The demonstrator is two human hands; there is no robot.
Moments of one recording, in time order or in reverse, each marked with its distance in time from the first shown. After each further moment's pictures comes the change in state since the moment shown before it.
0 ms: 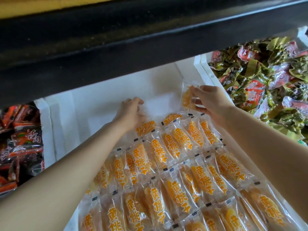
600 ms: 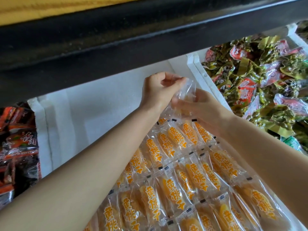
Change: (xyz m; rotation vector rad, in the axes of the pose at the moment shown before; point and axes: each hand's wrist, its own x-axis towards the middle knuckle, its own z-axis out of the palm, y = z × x) left_hand -0.021 0.122 -0.017 -0.914 0.119 0.028; right_hand -0.042 -0.001 -0.003 0.126 -0.370 -0.136
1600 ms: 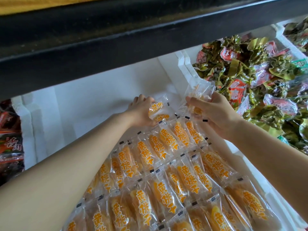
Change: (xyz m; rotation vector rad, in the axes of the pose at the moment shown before) left_hand 0.042 -0.078 -0.028 1.165 -0.458 0.048; right_hand -0.006 0.008 -0.039 -0.006 0.317 0.016
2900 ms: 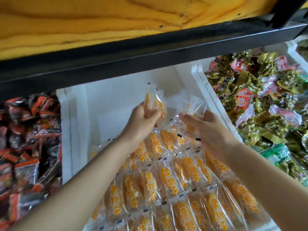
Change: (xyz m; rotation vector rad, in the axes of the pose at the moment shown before) left_hand -0.122 0.039 -0.021 -1.087 0.370 -0.160; right_hand -0.065 -0.006 0.030 0.052 -0.157 0.126
